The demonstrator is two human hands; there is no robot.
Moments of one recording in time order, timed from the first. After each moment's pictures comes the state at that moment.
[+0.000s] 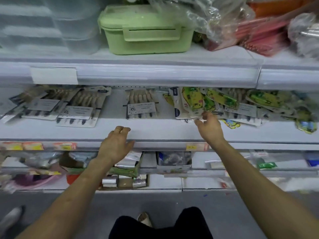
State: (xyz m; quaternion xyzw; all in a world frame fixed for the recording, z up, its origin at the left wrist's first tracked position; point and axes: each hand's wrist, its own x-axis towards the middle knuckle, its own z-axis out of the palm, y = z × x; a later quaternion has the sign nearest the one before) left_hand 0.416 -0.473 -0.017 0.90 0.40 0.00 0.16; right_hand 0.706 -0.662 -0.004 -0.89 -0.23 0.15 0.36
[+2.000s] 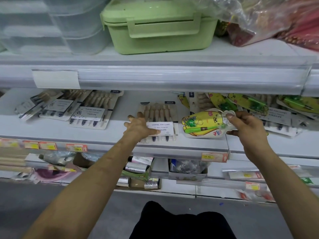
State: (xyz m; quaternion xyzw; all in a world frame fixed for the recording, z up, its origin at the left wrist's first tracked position) left_hand 0.519 -0.414 -0.026 0.79 0.55 -0.12 0.22; right_hand 0.734 -0.680 0.016 -0.73 -0.19 0.23 0.62
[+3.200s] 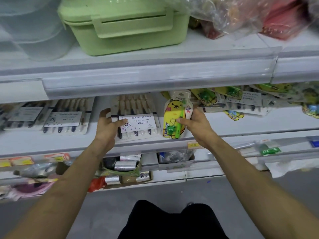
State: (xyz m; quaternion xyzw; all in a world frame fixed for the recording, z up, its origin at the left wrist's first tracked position) left_hand 0.474 -0.398 -0.034 0.56 0.48 0.27 0.62; right_hand 0.695 -0.625 -0.027 -0.69 -0.19 0.35 0.61
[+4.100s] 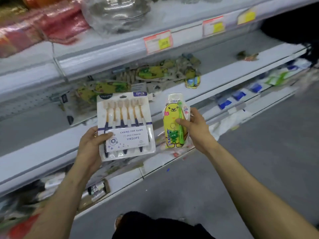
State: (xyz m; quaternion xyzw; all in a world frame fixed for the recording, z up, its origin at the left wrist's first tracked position) left_hand 0.625 -0.709 0.006 0.55 0.34 0.15 0.75; right_hand 0.798 -0.999 -0.003 -0.68 -0.02 0.21 0.70
